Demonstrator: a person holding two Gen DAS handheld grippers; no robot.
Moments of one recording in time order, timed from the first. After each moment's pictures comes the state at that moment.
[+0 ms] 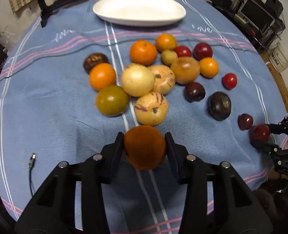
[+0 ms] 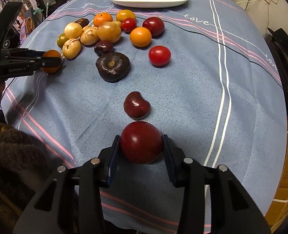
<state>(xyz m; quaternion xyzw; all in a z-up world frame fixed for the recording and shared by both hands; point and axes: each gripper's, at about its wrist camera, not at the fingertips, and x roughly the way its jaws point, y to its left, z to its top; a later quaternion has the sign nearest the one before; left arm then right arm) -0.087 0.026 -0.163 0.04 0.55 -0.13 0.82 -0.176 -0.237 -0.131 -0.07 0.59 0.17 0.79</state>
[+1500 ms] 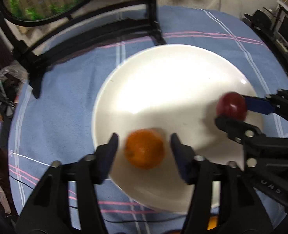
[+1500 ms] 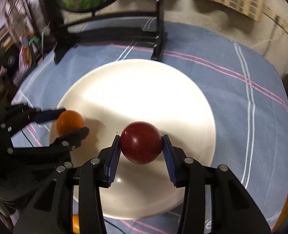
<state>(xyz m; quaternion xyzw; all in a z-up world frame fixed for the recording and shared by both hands) 0.209 -0.013 -0.155 0.08 0.52 -0.02 0.85 0.184 -0.163 -0.114 -0.06 0.52 0.20 0.83</state>
